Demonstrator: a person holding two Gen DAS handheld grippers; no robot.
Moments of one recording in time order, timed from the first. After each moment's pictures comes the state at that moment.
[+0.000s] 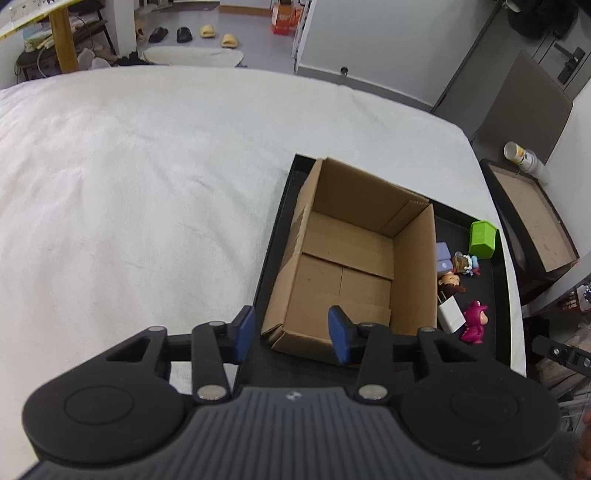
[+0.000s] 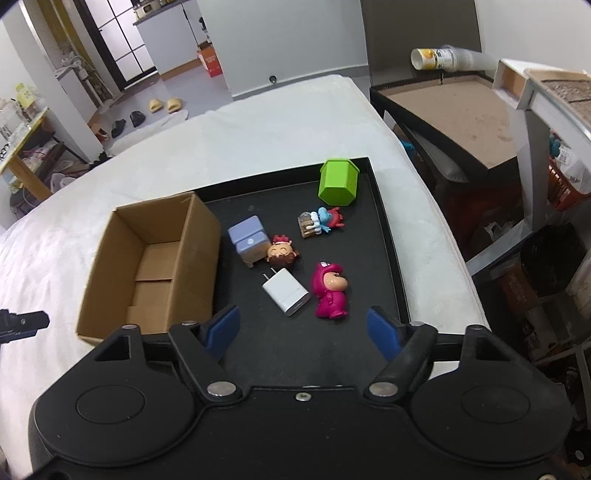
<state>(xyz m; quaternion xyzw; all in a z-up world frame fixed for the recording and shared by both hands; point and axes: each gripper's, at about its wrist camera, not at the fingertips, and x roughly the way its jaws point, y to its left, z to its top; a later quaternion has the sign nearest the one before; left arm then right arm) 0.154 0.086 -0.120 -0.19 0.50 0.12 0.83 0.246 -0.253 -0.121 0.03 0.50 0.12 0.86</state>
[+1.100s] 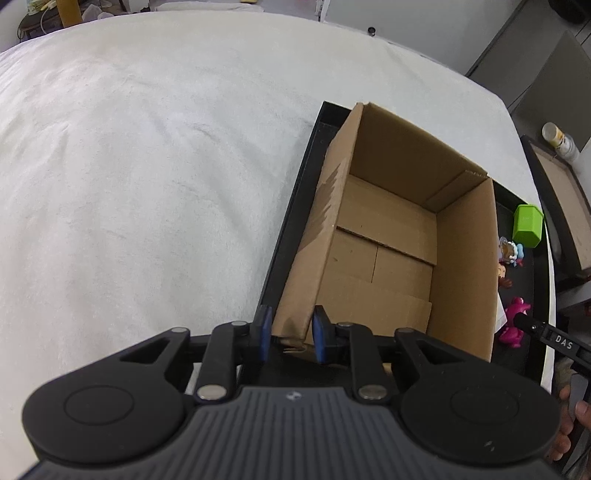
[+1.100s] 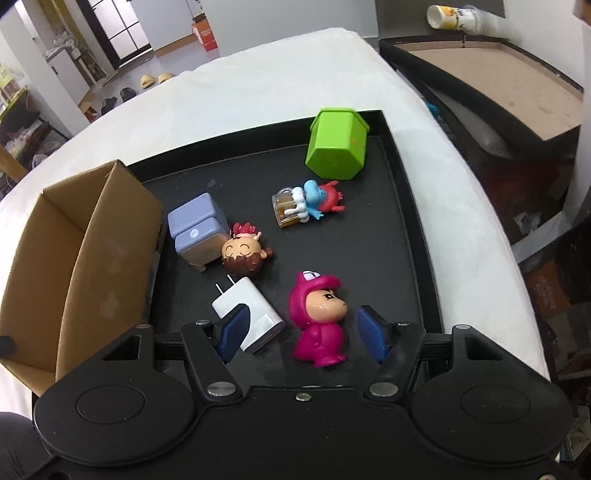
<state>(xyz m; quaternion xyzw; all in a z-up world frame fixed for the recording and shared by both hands) 0.193 0.099 -0.184 -0.20 0.56 0.14 0.79 0.311 -0.242 -0.219 0.02 0.53 0.14 0.84</state>
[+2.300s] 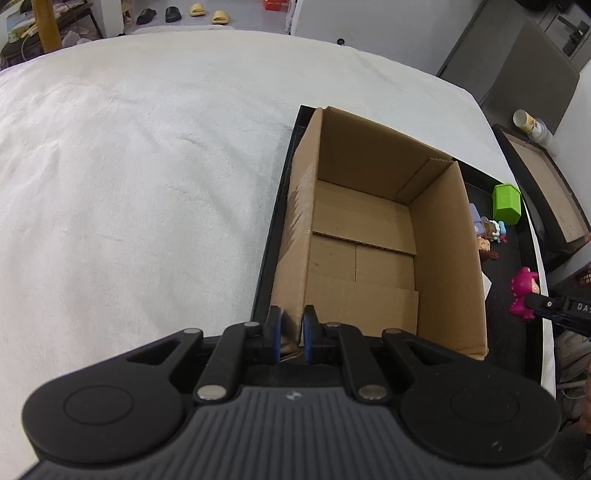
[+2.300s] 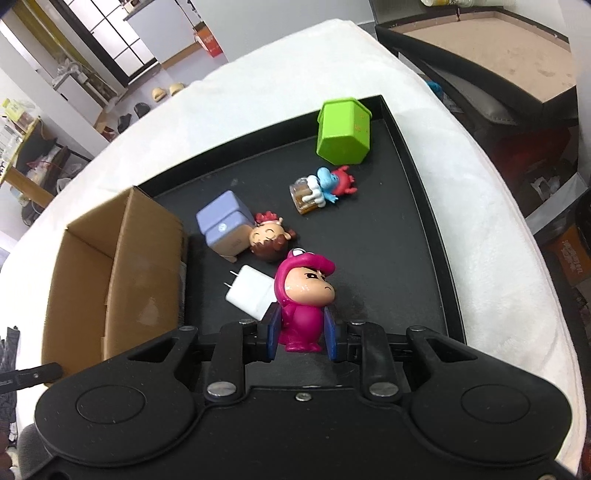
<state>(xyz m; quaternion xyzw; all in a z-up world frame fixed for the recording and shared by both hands) 0.166 0.086 -0.180 -0.18 0.53 0.10 0.82 0.296 -0.262 -0.195 0.10 0.53 0.16 0.82</state>
